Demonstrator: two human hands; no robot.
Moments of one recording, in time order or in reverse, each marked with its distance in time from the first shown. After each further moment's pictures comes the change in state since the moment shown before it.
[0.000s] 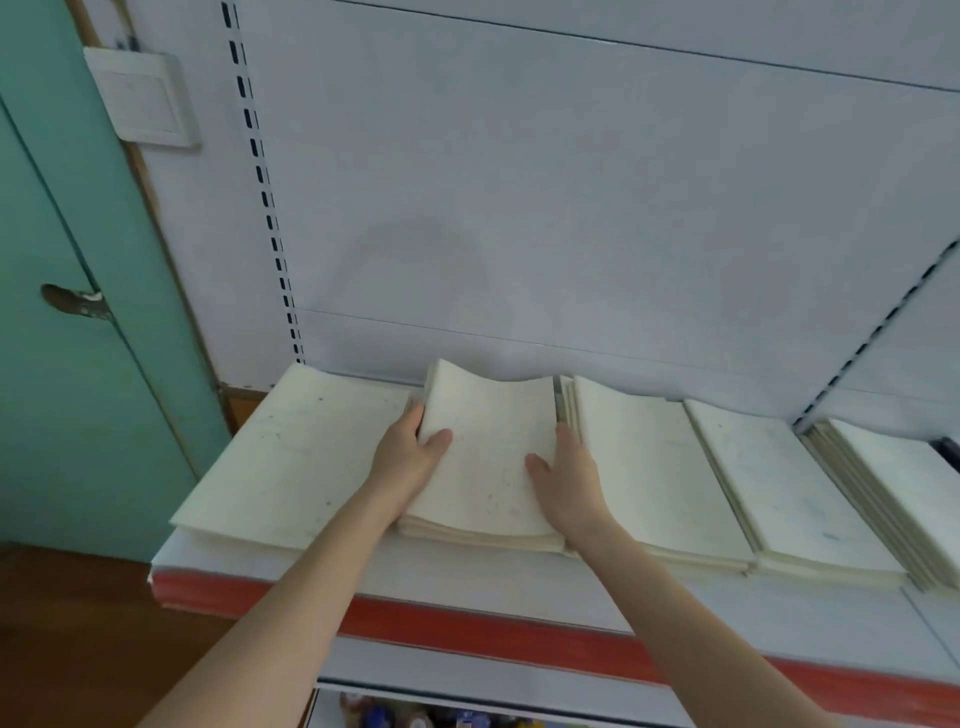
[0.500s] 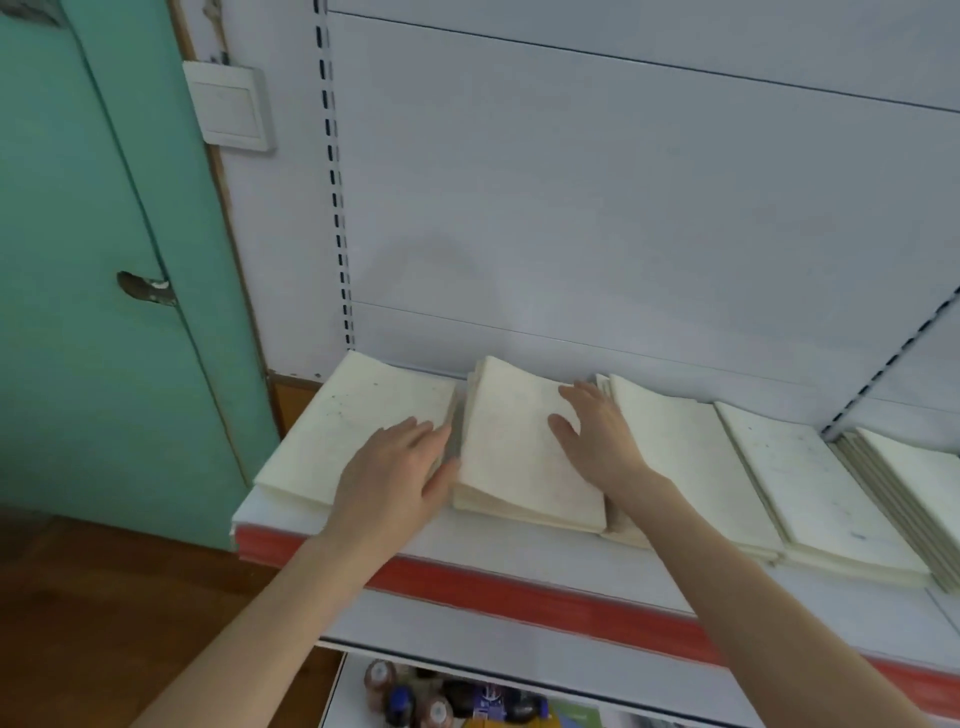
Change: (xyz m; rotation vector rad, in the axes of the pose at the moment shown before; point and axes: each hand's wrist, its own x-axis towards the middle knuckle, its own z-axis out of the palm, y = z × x) left_hand -0.075 -0.010 -0.063 0.837 0.133 0.515; right_hand 0.003 -0.029 -0.010 -0.443 0.004 -0.326
